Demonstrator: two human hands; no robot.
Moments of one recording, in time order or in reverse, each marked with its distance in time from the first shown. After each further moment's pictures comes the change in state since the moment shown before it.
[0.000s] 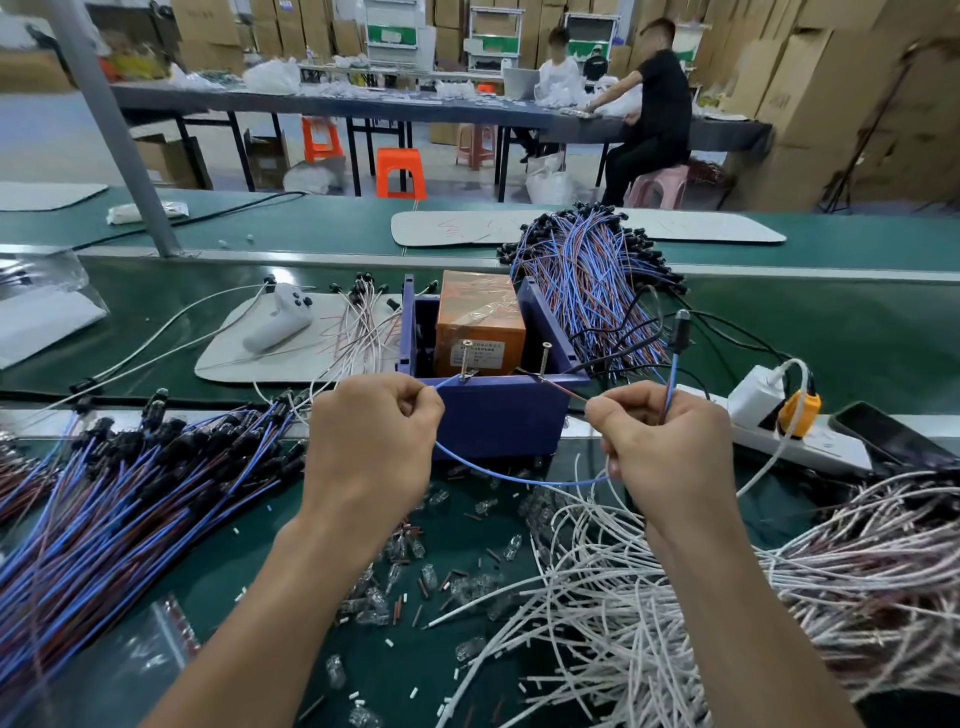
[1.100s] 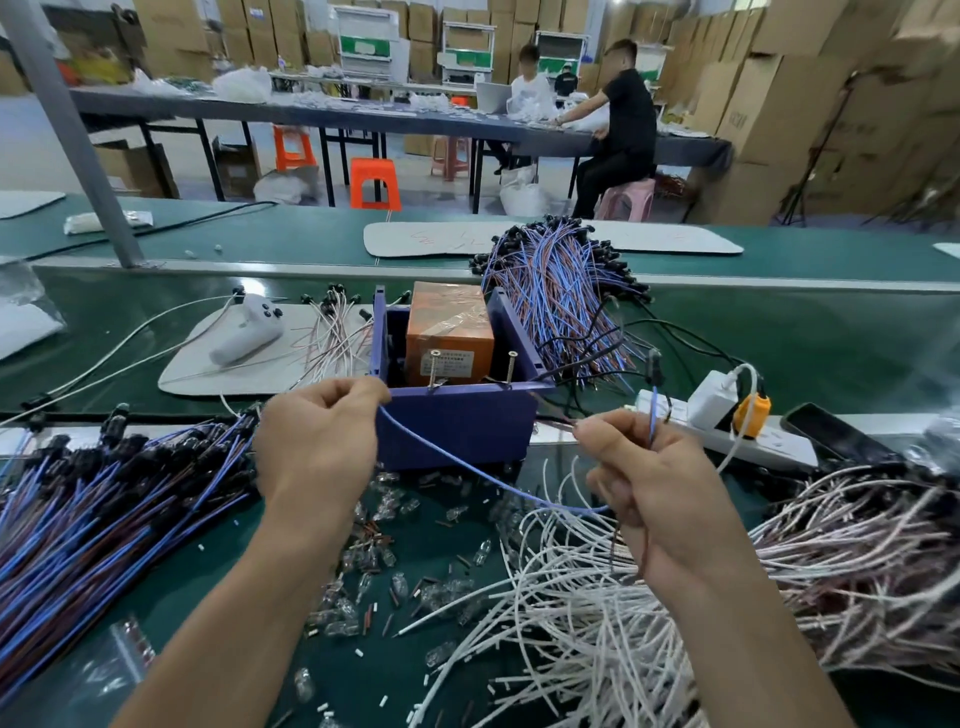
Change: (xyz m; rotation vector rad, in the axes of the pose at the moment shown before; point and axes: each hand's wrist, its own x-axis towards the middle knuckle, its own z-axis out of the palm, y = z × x) left_hand 0.006 0.010 -0.007 -0.394 0.063 -0.490; right_hand -0.021 -0.015 -0.028 0.353 -0.215 0.267
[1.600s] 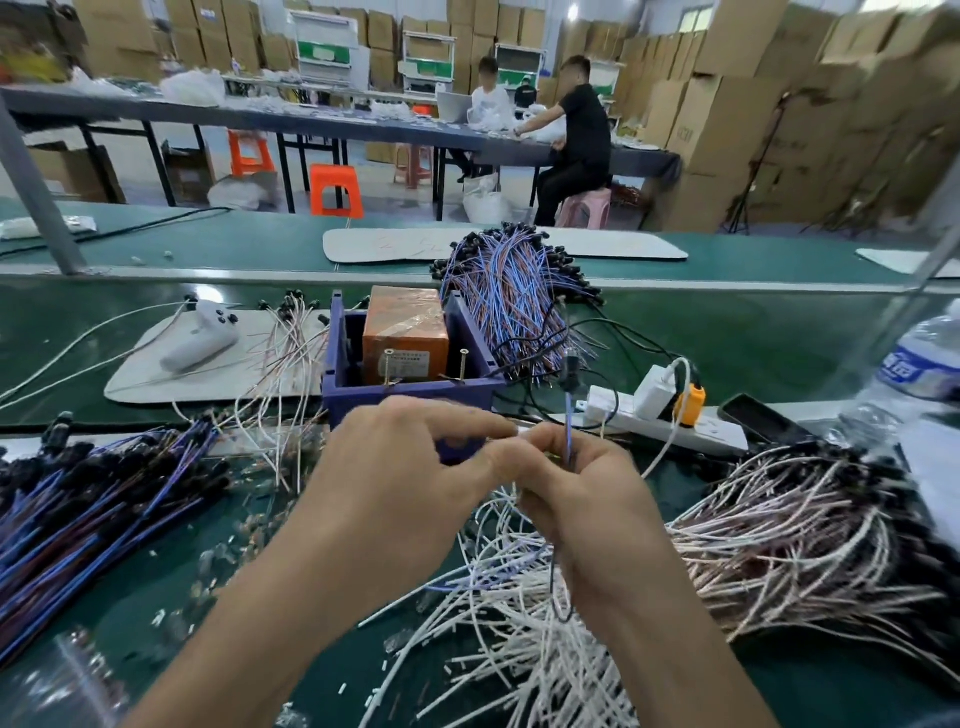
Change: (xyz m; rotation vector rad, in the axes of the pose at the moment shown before) left_hand -0.082 0.056 -0.010 0.368 -0.635 0.550; right_hand -0.044 -0.009 0.017 0.013 -0.135 -0.044
